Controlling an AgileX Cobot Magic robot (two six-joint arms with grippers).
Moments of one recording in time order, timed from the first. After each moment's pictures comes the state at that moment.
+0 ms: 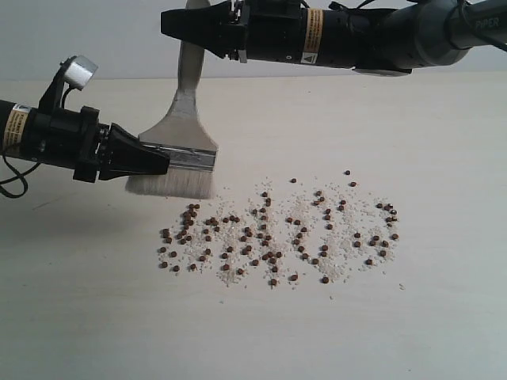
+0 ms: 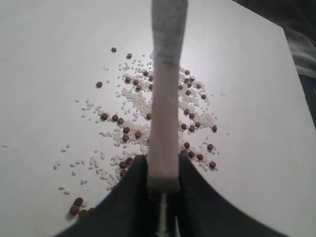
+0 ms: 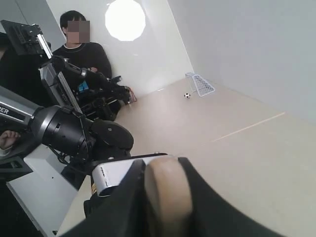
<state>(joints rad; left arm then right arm) -0.05 1.99 -1.03 1.76 -1.21 -1.22 0.35 2.20 -1.55 -1.24 -1.25 1.31</state>
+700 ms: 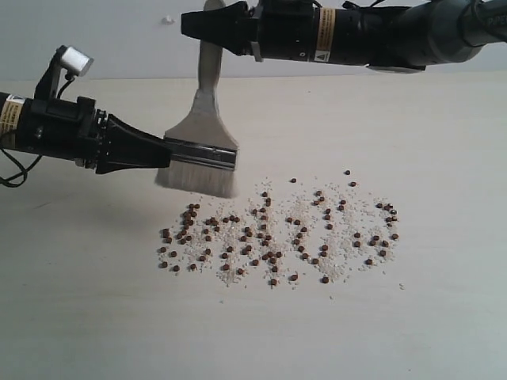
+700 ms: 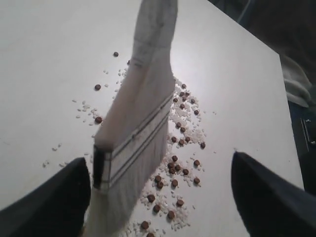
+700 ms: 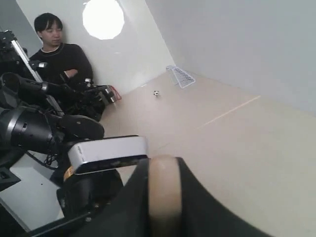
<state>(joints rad) -0.05 1.96 -1.03 1.74 -1.21 -1.38 0.30 2.20 -1.55 -1.26 -1.20 1.40</state>
